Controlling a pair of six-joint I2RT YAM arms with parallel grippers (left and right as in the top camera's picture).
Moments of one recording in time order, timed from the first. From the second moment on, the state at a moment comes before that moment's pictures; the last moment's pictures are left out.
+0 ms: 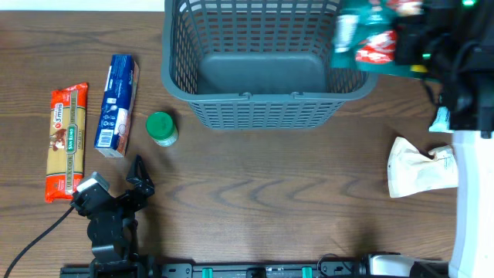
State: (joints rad) left arm 0.10 0.01 0.12 -0.41 -0.19 -0.41; right arm 0.05 1.47 1.87 -0.93 -0.04 0.00
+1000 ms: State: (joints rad) left arm 0.10 0.01 0.12 -0.41 -0.19 -0.41; right arm 0.37 1.74 1.87 -0.93 0.18 0.08
